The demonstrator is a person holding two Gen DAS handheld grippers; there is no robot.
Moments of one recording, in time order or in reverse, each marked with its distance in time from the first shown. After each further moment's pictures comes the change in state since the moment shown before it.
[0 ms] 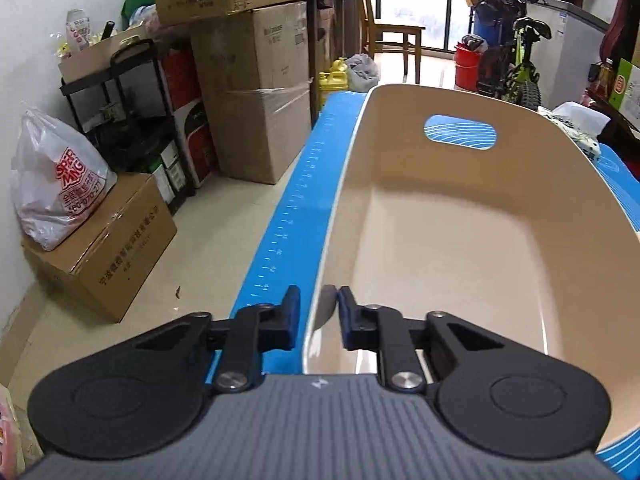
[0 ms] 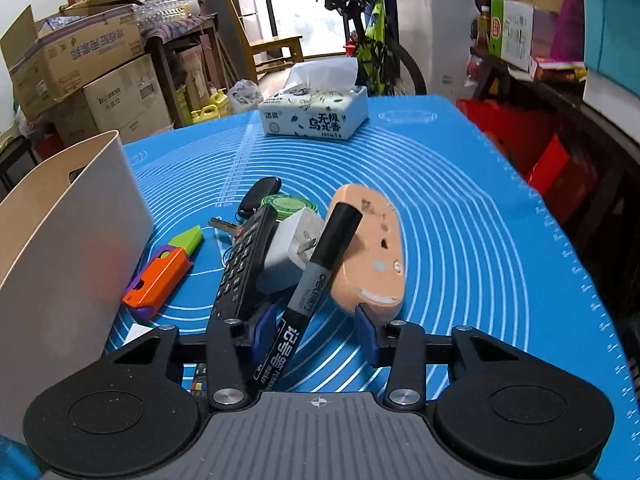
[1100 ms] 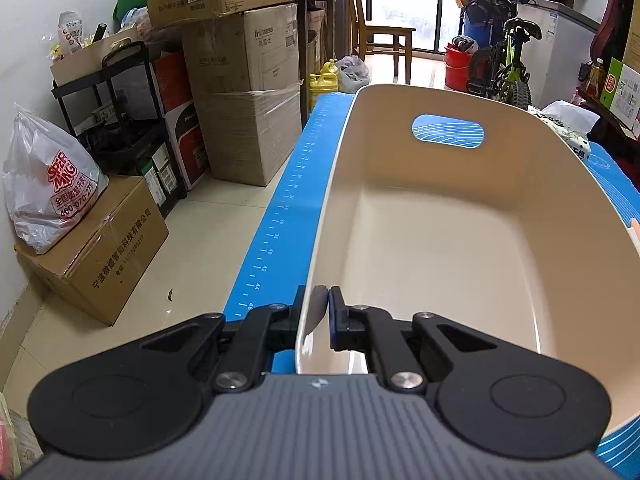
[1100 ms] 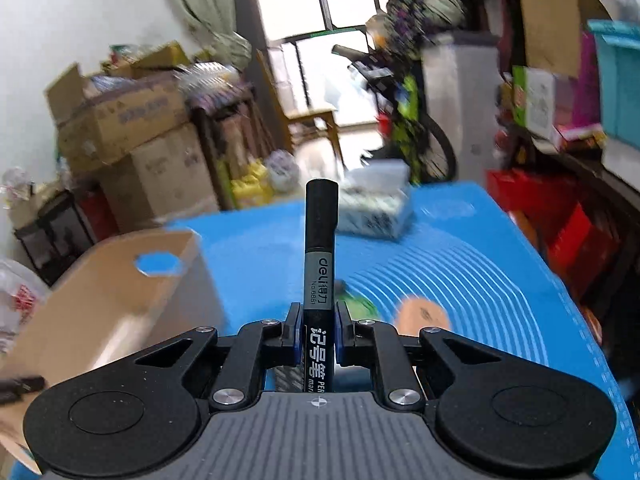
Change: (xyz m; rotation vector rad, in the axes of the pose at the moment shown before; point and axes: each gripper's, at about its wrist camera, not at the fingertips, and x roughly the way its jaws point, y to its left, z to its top) left arm 0.000 -0.001 0.000 0.005 -0.005 -0.023; right arm -0.057 0.041 0.041 -0.033 -0.237 0.122
